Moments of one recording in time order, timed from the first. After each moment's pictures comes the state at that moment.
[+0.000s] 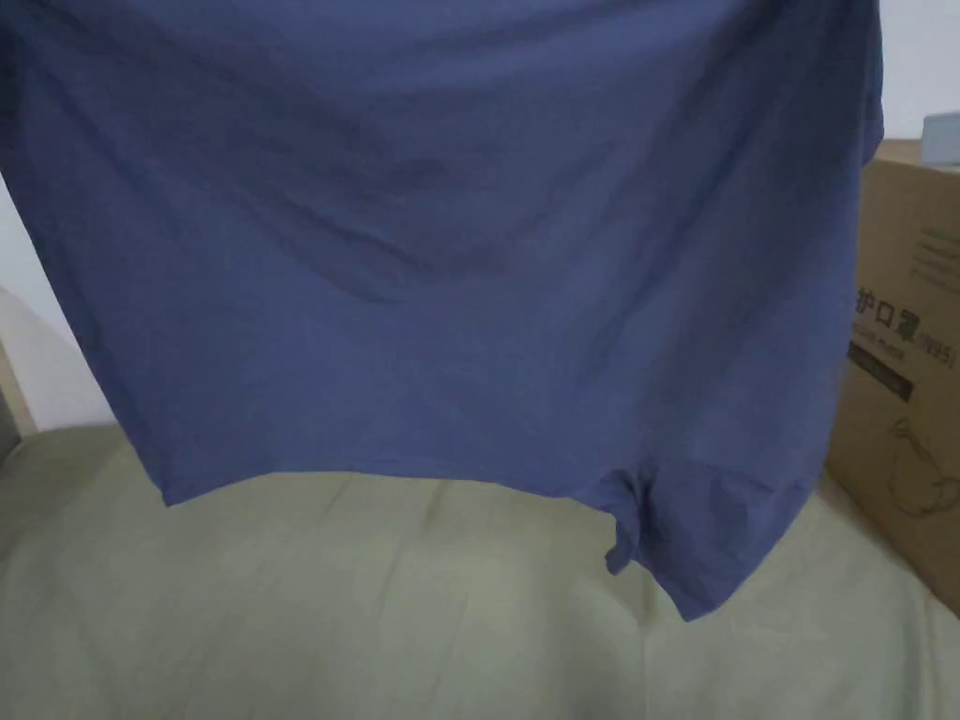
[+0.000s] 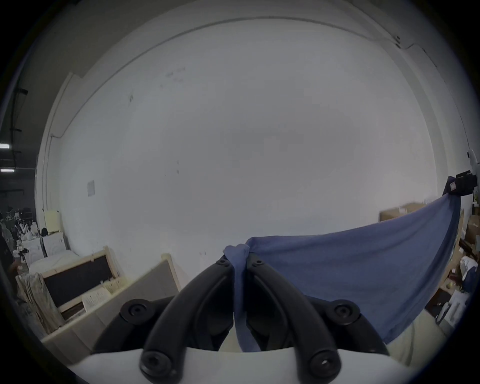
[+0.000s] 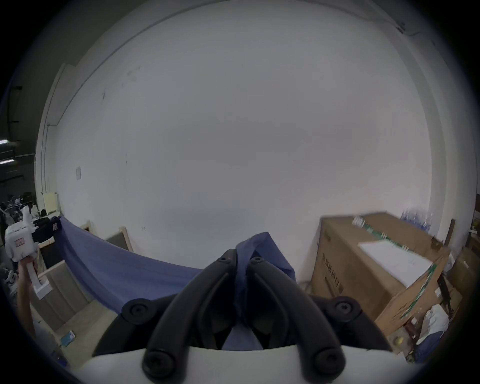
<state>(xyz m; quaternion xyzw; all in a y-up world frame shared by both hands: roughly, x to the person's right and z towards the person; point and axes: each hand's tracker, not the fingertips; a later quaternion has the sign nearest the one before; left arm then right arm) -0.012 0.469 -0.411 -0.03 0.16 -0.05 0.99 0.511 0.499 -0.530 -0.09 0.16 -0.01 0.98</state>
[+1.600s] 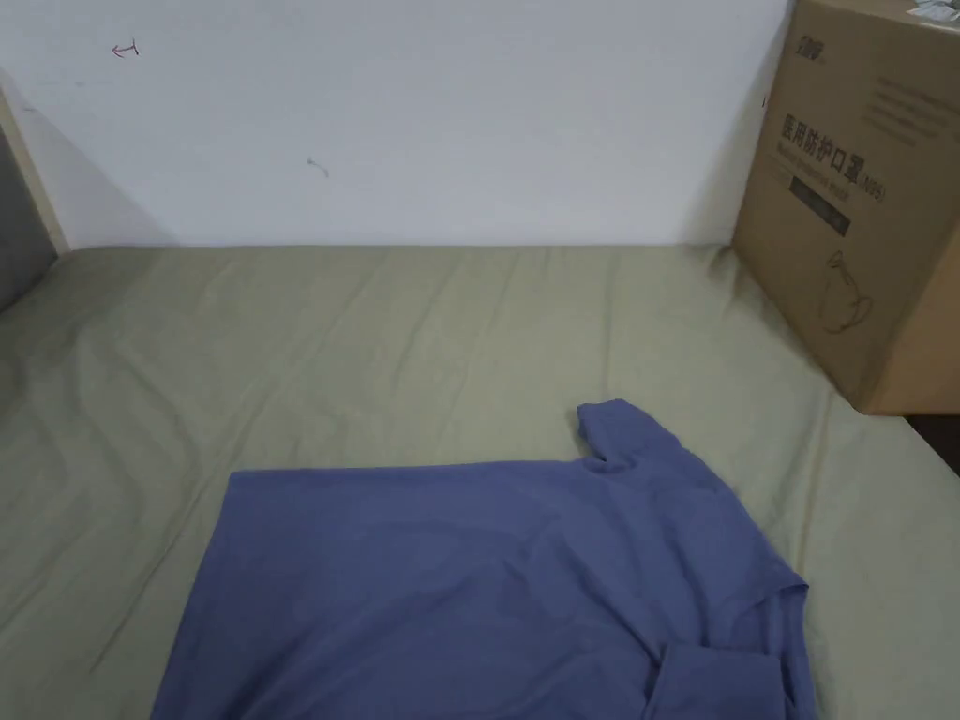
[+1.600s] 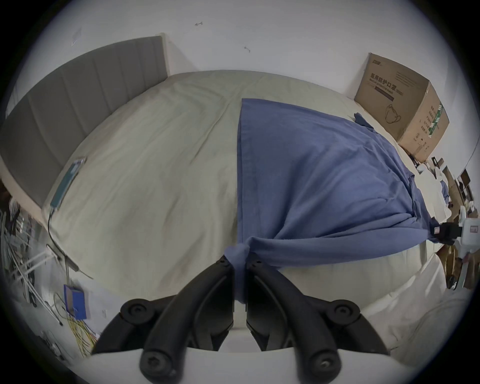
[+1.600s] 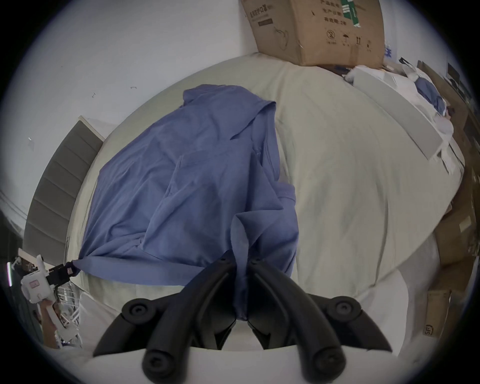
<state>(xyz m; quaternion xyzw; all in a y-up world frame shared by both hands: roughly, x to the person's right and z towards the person) 0.018 -0.015 -0.009 -0.46 0.10 0.10 0.88 0.567 -0.019 -0.107 -0.49 0.05 -0.12 0.86</state>
